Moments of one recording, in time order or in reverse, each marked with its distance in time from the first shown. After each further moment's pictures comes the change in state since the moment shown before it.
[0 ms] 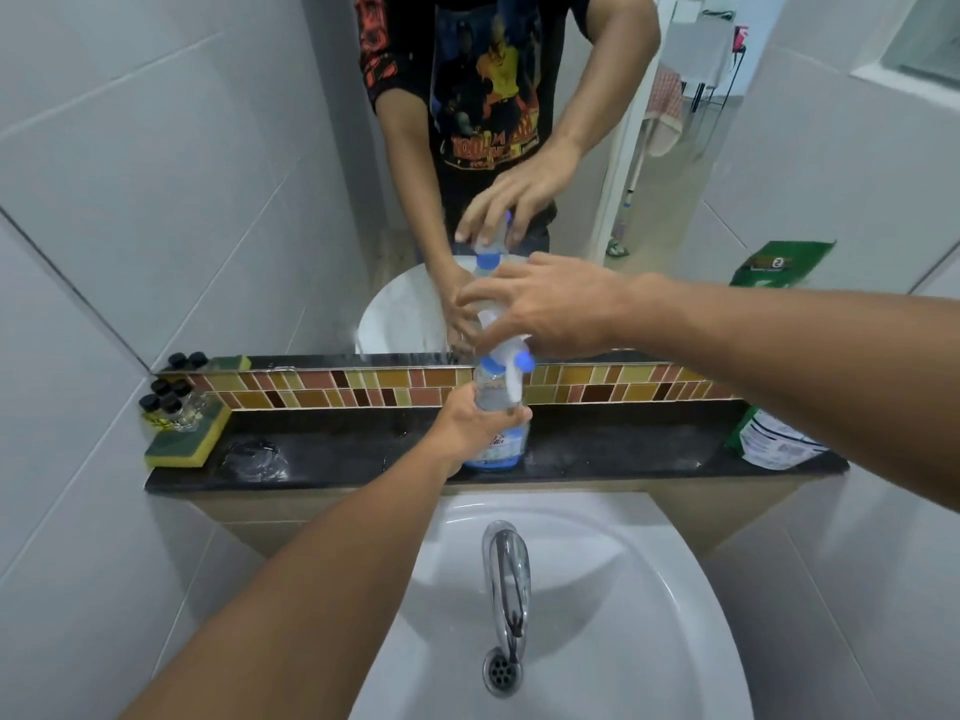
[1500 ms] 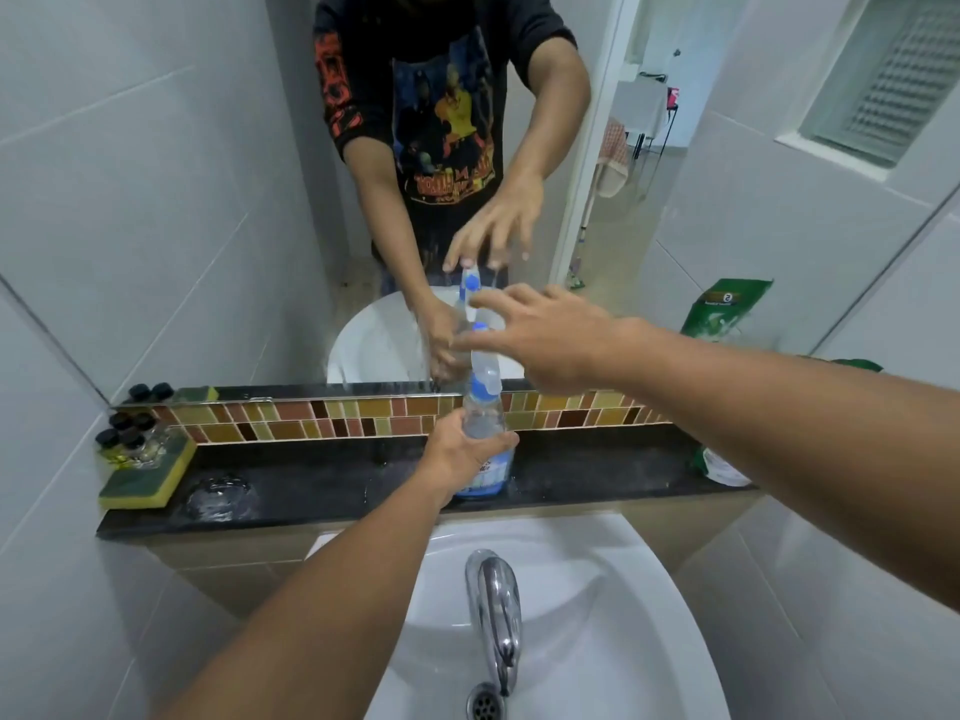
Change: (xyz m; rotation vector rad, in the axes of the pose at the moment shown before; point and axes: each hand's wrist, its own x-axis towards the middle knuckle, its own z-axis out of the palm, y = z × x) left_hand 0.006 -0.006 0.000 -0.006 0.033 -0.014; right_hand -0.004 -0.018 -0.007 0.021 -0.125 0.360
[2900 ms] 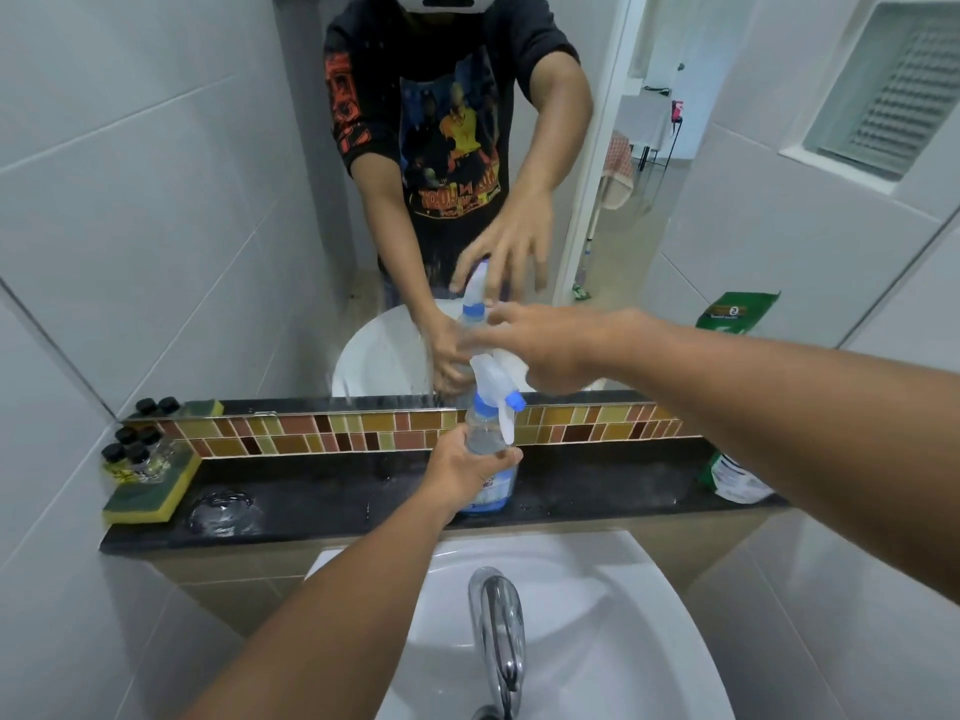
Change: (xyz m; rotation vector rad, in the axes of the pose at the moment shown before) left_hand -0.002 0.001 0.002 0.013 0.011 0.030; right_hand 0.013 0.016 -0.010 0.298 -0.183 0.027
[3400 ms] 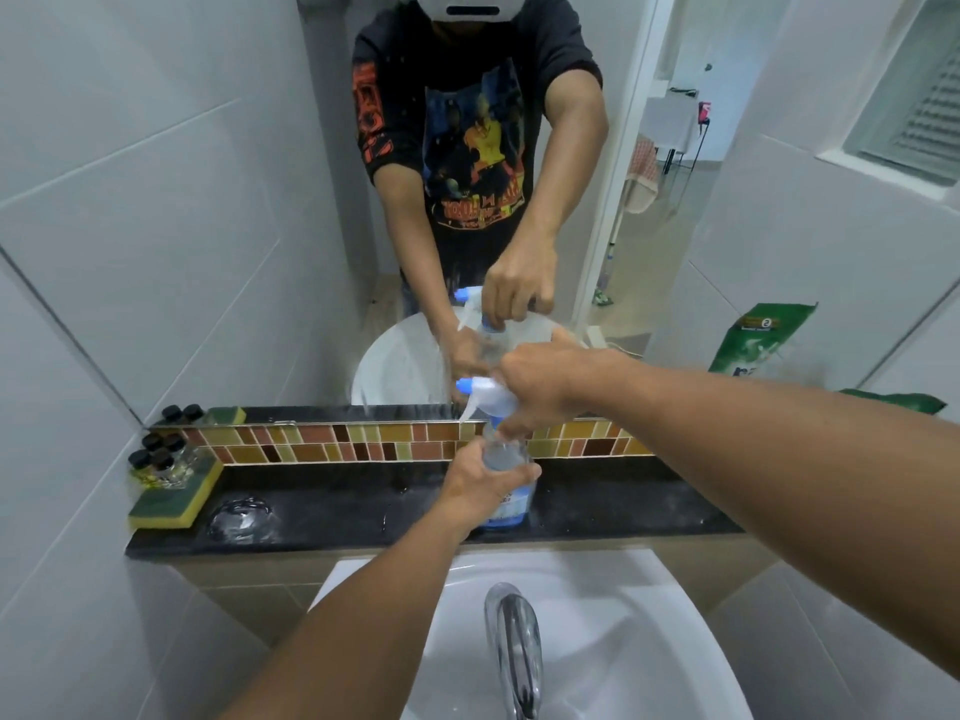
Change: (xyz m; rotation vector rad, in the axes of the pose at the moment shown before) left_hand 0.000 -0.001 -0.001 0.015 0.009 -0.007; right_hand 0.033 -0.016 0.029 0.109 0.058 0.025
